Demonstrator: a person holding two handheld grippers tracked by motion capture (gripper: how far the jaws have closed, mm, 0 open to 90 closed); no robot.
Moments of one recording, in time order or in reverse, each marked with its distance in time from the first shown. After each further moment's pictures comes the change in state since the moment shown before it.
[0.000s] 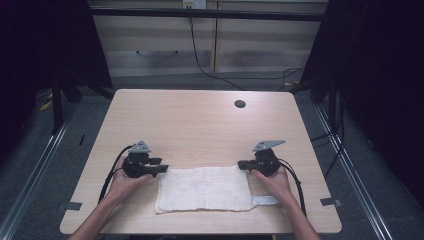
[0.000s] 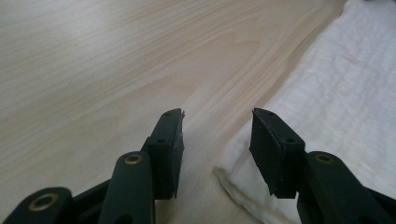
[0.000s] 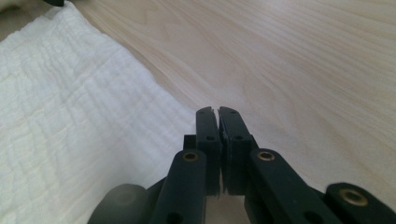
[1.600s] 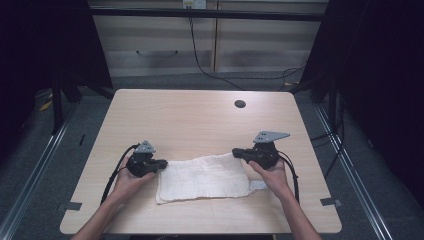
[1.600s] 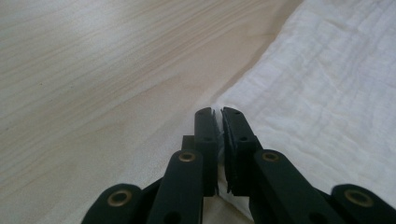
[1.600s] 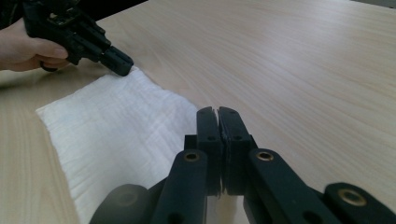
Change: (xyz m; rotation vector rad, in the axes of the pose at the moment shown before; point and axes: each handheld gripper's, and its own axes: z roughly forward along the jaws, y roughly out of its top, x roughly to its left) left arm 0.002 0.003 0.008 0.031 0.081 0.050; right arm 0.020 0.035 -0.021 -0.190 0.045 -0.071
